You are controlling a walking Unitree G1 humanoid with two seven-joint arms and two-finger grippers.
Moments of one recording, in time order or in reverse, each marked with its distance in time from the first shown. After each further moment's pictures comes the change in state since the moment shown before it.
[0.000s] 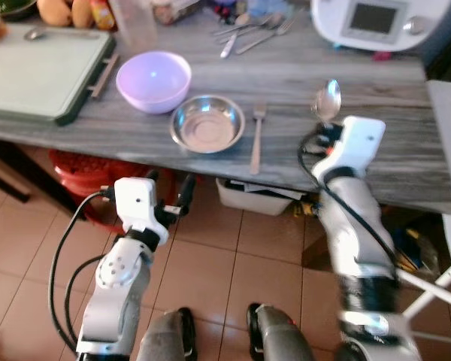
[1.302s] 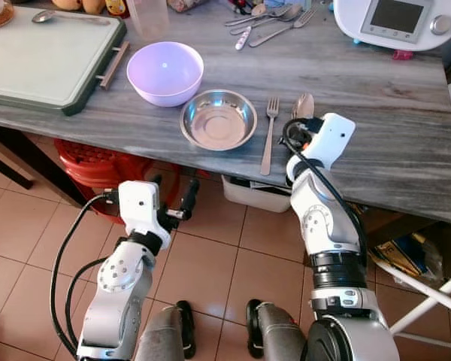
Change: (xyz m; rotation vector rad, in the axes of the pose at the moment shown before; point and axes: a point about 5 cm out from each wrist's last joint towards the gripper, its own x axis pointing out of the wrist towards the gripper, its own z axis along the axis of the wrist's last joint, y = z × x) left arm -0.003 -0.005 -0.002 -0.009 0.024 -0.014; right arm 0.017 0.024 -0.009 0.205 0.116 -0.075
